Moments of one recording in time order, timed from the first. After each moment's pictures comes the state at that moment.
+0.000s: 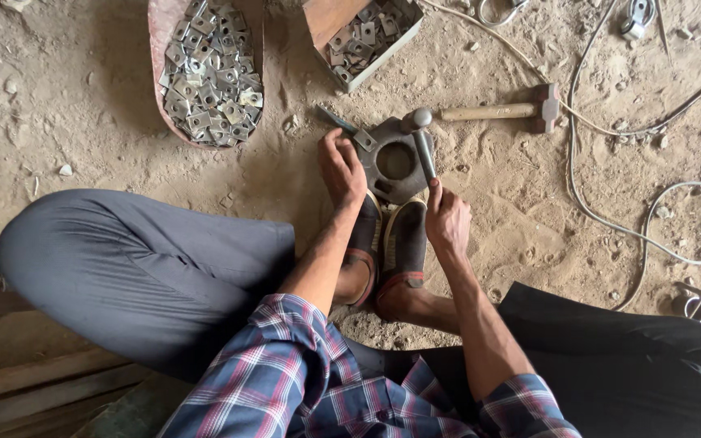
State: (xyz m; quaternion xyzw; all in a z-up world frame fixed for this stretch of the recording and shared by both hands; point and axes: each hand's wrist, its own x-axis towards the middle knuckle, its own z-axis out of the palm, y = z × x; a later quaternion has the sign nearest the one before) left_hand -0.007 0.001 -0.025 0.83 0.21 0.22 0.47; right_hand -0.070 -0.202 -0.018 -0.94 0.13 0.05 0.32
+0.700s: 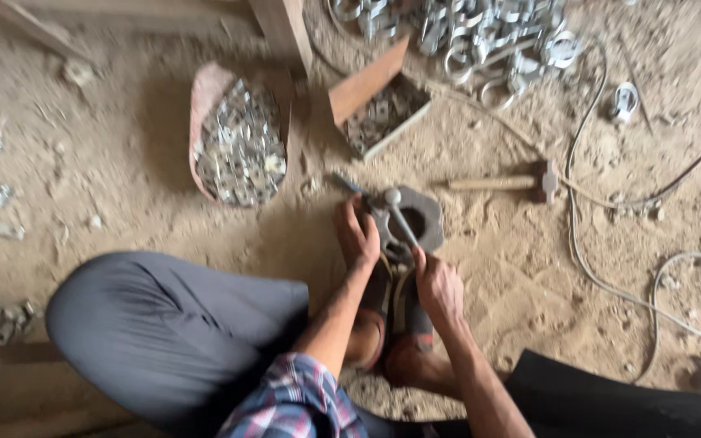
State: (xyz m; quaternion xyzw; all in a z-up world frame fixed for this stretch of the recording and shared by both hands) left_hand -0.010 0.002 -0.022 0.85 0.18 0.21 0.45; right_hand -0.070 -0.156 0.046 -0.95 0.07 0.07 0.29
